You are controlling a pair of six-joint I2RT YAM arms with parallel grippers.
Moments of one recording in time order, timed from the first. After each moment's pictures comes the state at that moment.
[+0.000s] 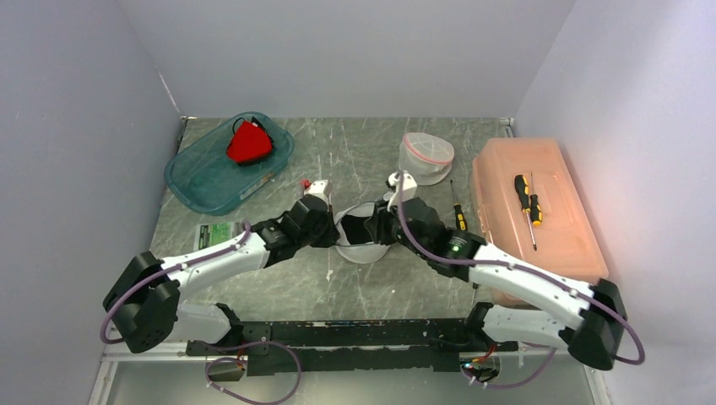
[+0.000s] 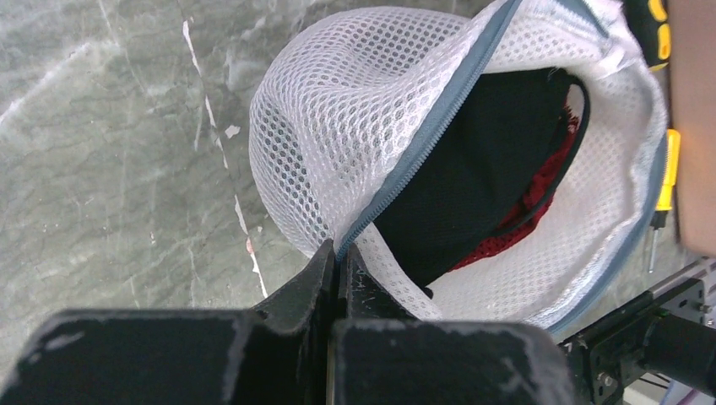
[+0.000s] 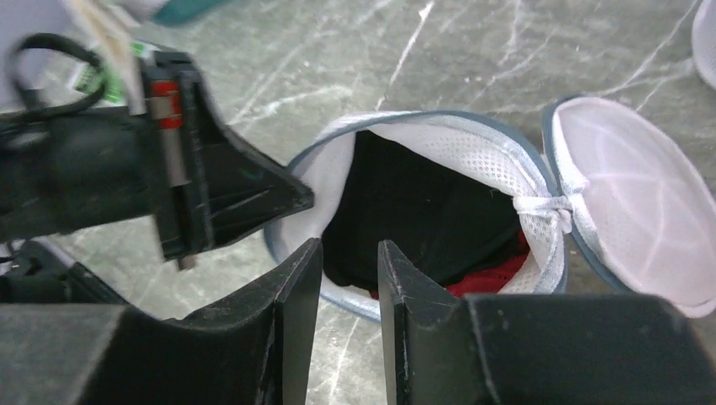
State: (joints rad) left arm -0.81 1.30 0.77 -0.15 -0.14 -0.69; right arm 0.95 1.01 0.79 -0.20 0.28 0.45
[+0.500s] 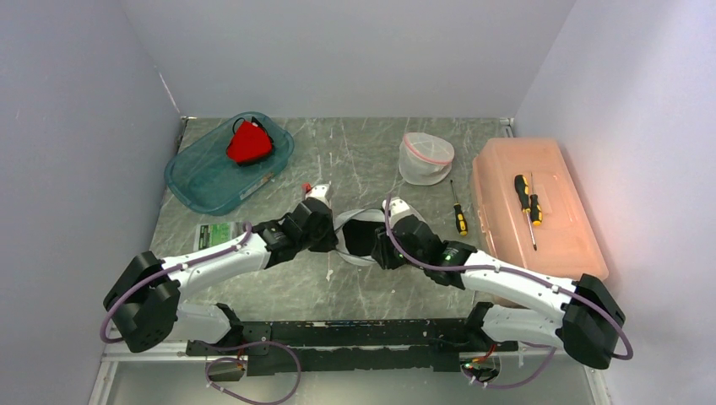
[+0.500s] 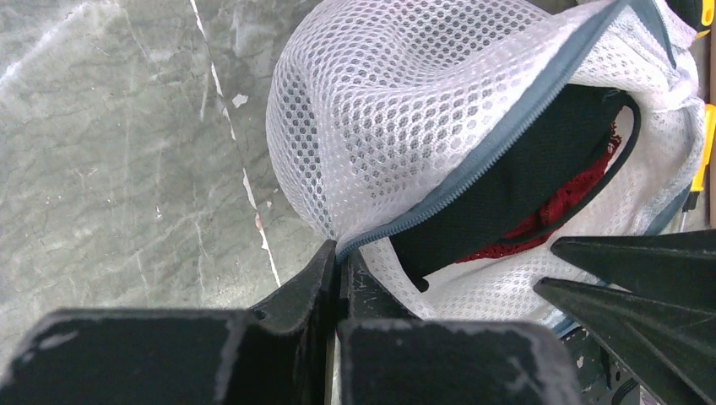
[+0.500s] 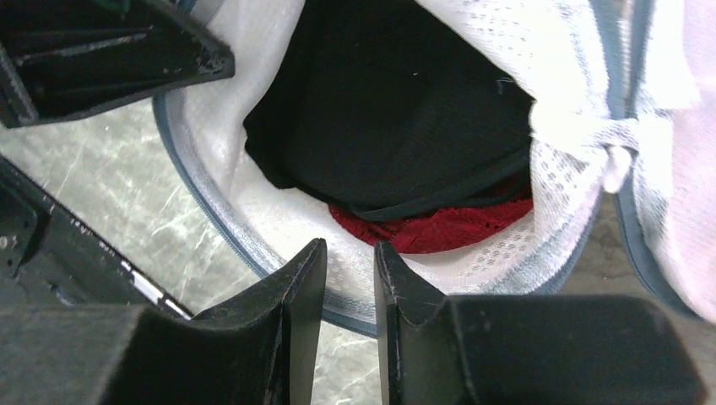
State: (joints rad) left arm -0.83 1.31 0.77 -0.22 -0.15 -0.69; right arm 0.91 1.09 0.61 -0.18 0.12 0.46
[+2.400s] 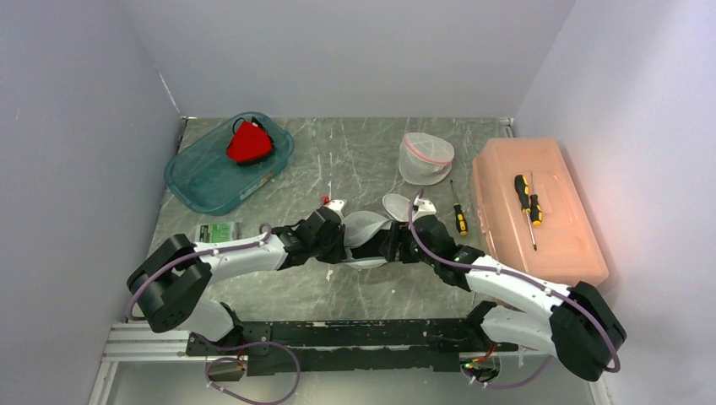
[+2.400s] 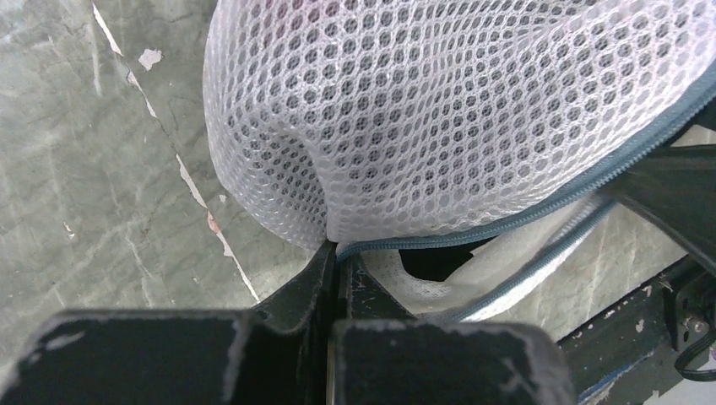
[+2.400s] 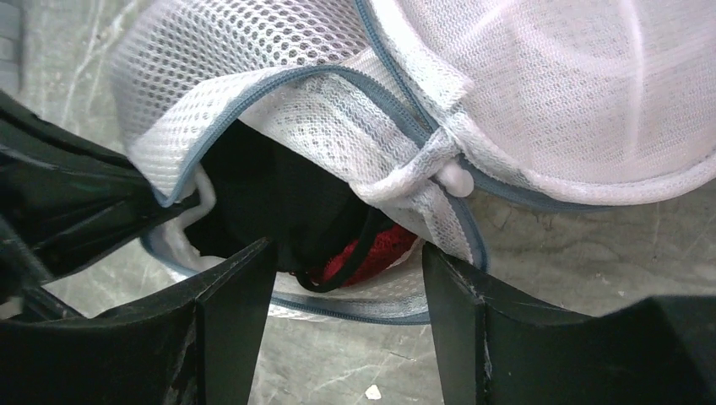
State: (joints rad) left arm -0.87 1.45 0.74 -0.12 -0.04 -0.61; right arm 0.72 1.08 0.44 -0.02 0.08 0.63
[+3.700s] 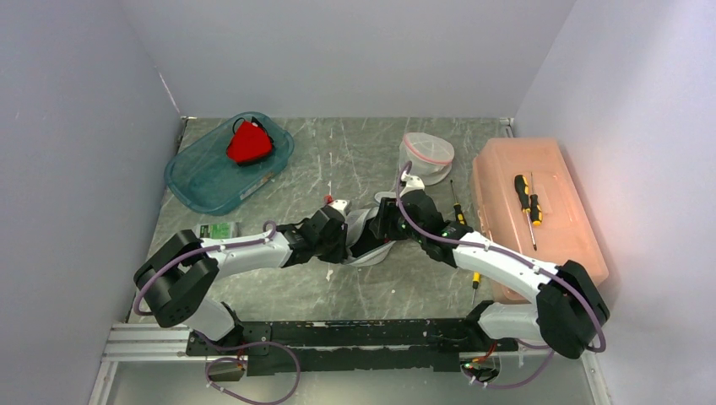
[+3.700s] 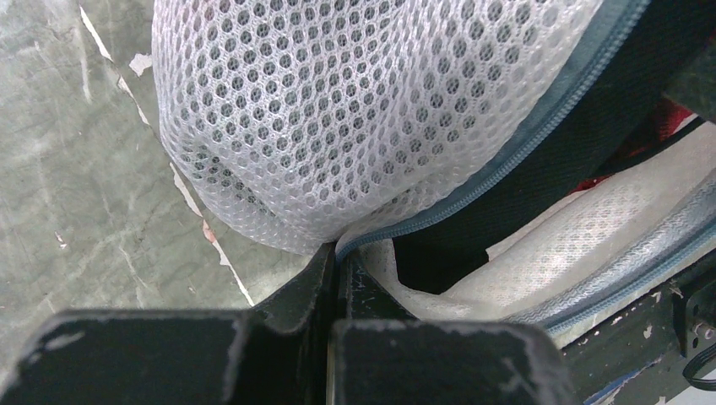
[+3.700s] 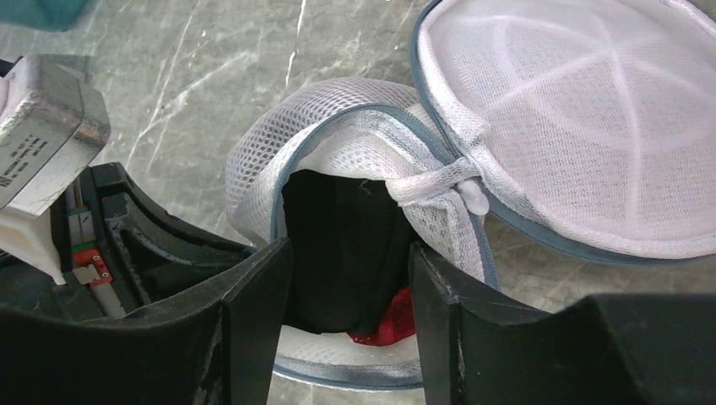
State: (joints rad) left arm -0.88 1.50 0.77 -0.12 -0.04 -0.61; right arm 0.71 1.23 0.69 -0.06 0.07 0.60
